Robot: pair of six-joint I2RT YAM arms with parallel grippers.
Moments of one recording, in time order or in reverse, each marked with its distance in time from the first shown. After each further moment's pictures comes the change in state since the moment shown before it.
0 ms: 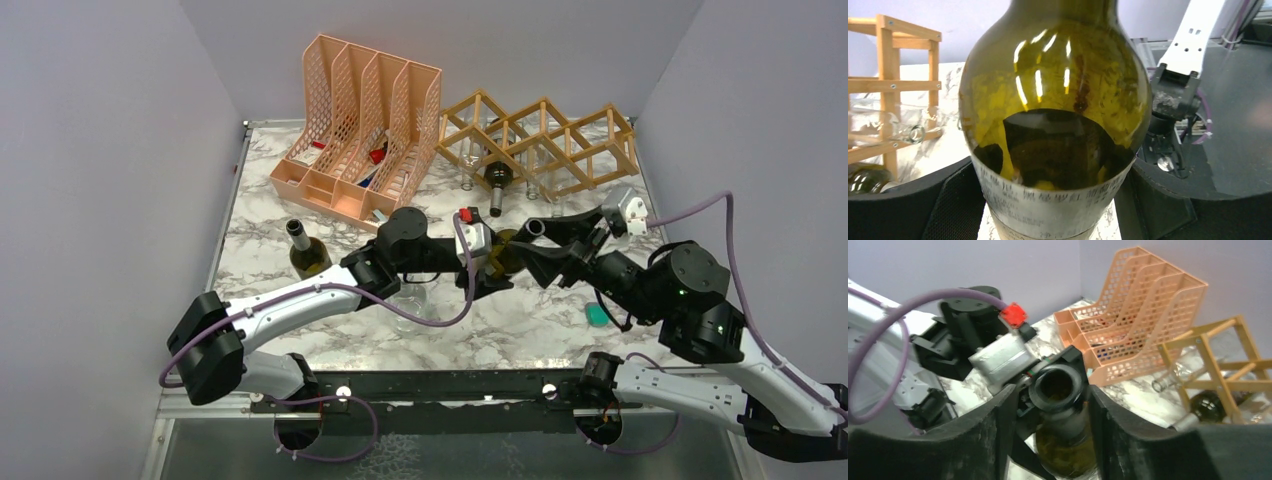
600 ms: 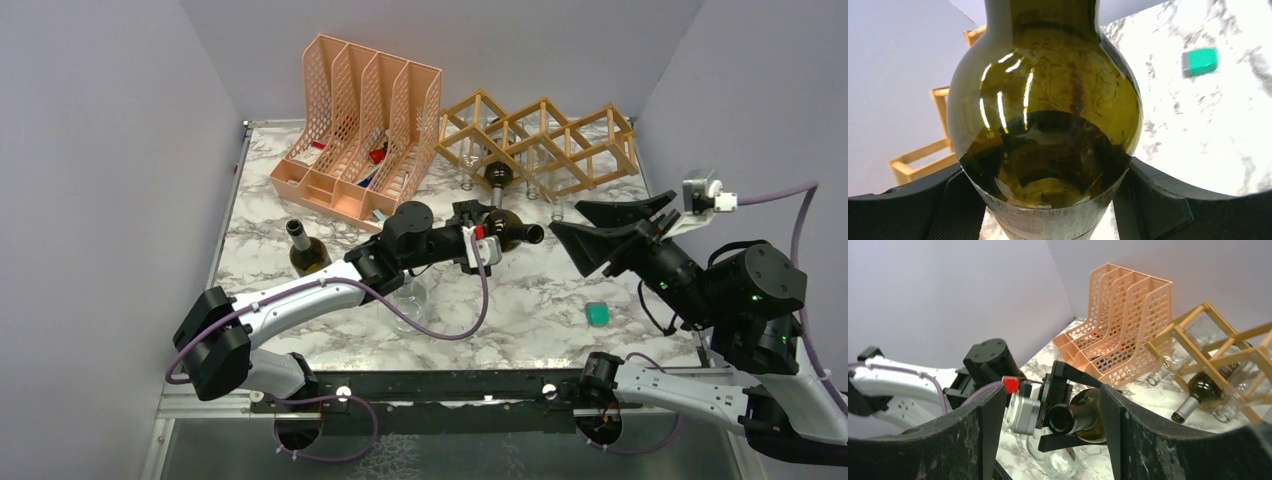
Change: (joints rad) left arm 0.010 0.036 0.041 -0.045 -0.227 0.475; right arm 0.003 -0.003 0.197 -0.131 0.125 0.183
